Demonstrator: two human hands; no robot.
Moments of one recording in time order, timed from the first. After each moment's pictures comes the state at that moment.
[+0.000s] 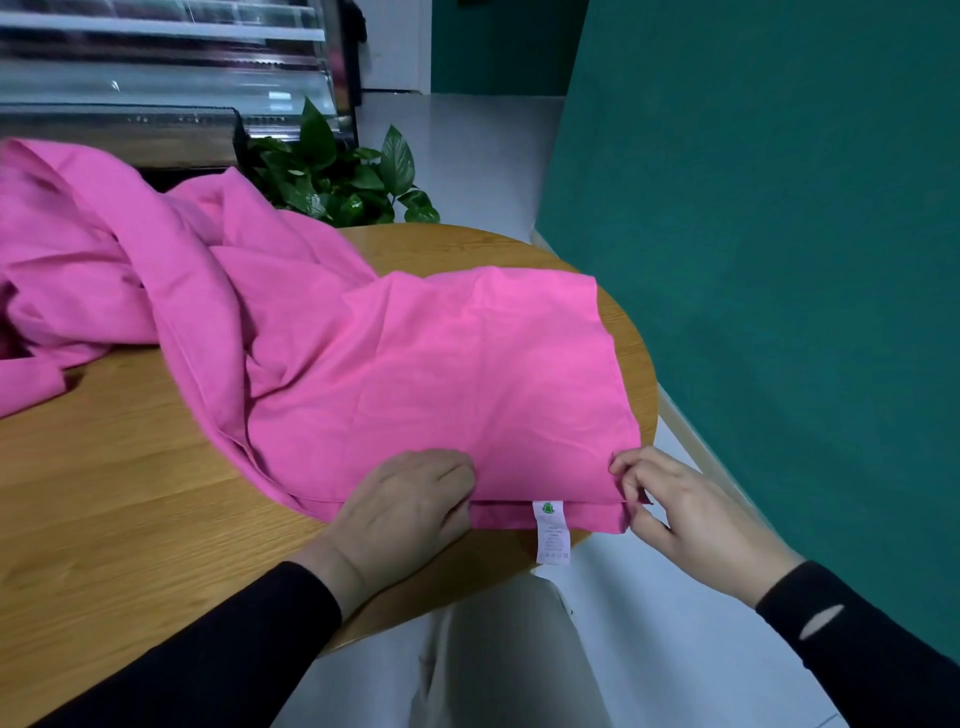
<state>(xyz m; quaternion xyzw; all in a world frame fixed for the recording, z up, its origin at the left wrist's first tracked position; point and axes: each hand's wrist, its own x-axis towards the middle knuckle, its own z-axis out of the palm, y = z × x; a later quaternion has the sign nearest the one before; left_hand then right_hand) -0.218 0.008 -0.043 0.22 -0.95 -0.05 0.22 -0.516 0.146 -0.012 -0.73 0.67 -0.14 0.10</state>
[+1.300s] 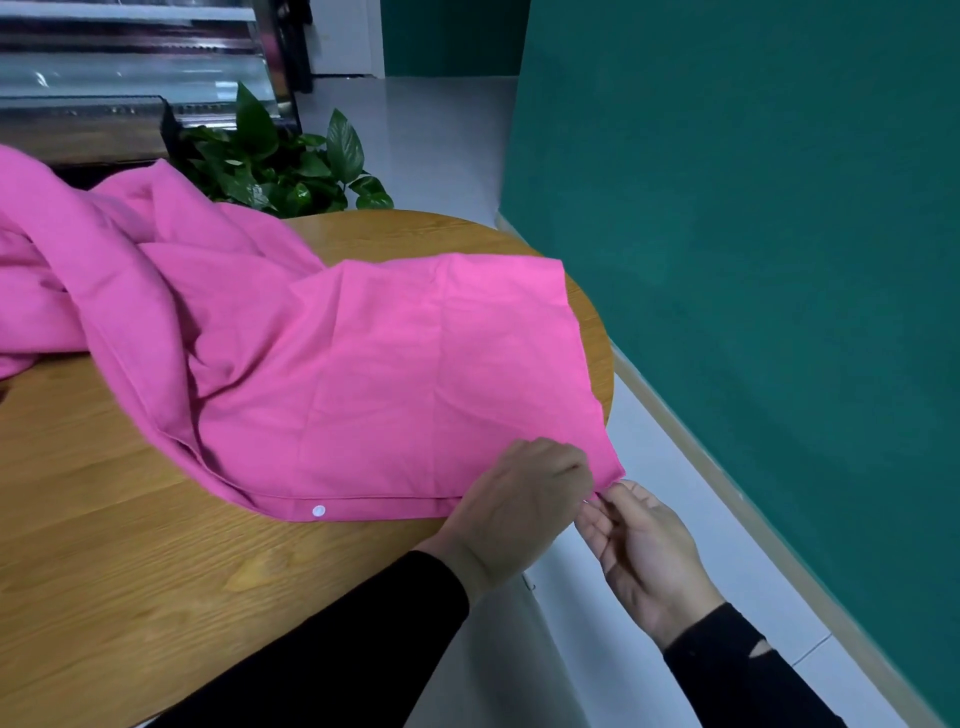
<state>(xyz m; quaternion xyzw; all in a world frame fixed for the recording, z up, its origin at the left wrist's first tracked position) -0.338 0.063 -0.039 0.12 -0.96 -0.14 0.23 -0.451 0.169 -0.030 -0.01 0.54 -0.68 0.49</state>
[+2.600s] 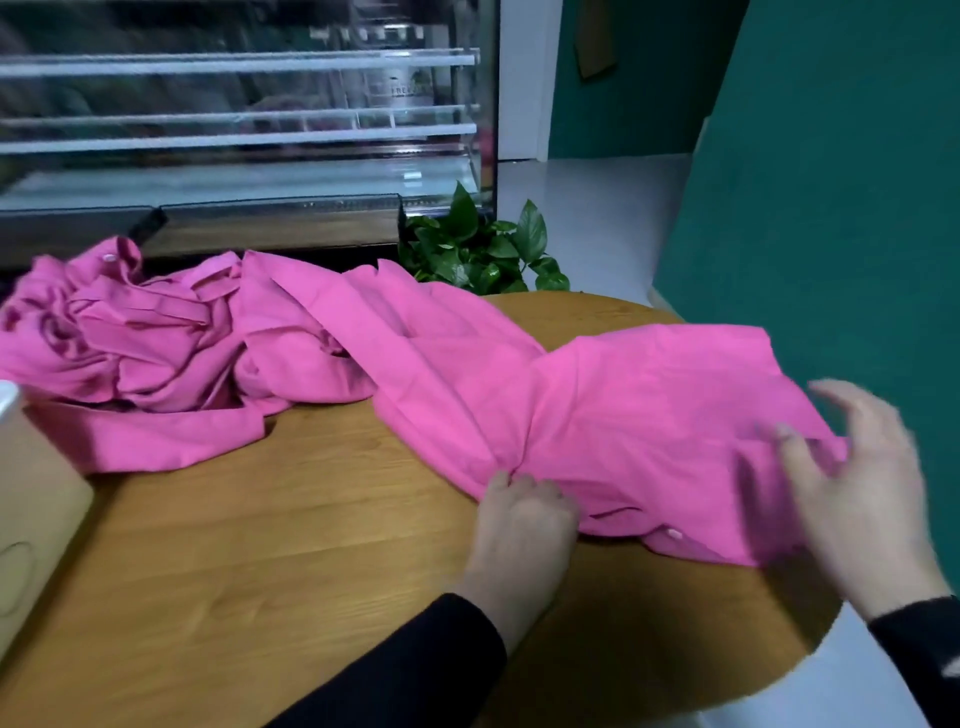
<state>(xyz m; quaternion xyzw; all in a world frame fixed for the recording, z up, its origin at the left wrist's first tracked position) -0.222 -0.034 -0.030 0.38 -0.92 0.08 0.08 -0.474 0.033 0.035 -0.48 0.77 -0.42 -0.03</state>
